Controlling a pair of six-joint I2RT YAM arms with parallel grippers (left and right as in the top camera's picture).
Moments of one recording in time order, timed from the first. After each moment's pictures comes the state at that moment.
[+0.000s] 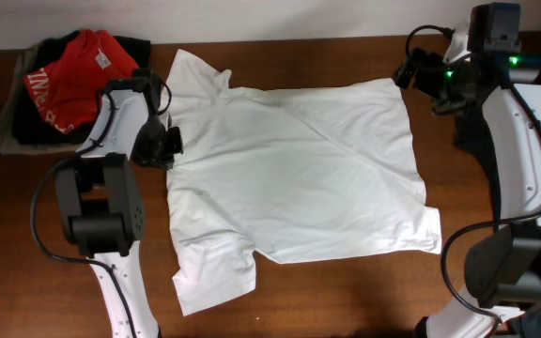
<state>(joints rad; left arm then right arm) 0.01 2.30 1.84 -1.20 0.04 -0.17 -0.12 1.85 1.84 -1.00 -0.30 0.32</state>
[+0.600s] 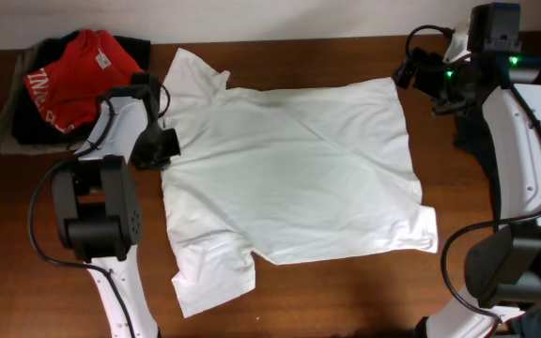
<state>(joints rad) 0.01 2.27 1.75 -1.08 -0.02 -0.24 -0.12 1.85 1.84 -1.00 -0.30 0.32</state>
